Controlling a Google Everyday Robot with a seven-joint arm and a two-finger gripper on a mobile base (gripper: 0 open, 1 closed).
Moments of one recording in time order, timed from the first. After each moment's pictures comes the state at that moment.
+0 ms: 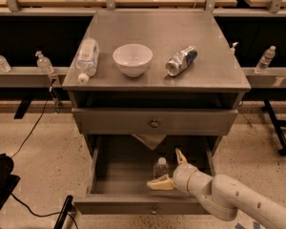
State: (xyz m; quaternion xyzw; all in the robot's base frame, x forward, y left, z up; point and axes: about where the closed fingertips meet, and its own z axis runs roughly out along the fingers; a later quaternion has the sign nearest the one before) arm 0.541 -0.092 0.490 -0.35 0.76 0.18 0.51
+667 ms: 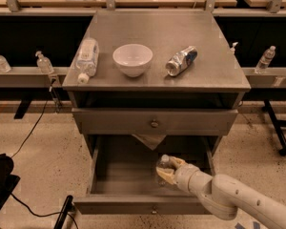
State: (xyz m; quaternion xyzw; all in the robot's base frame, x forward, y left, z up) arm 0.548 -0.107 0.471 -0.31 0.80 0.18 0.49
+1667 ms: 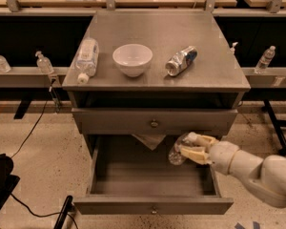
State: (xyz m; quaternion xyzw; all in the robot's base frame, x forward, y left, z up) arm 0.543 -0.181 0.639 -0.30 0.74 0.22 0.56
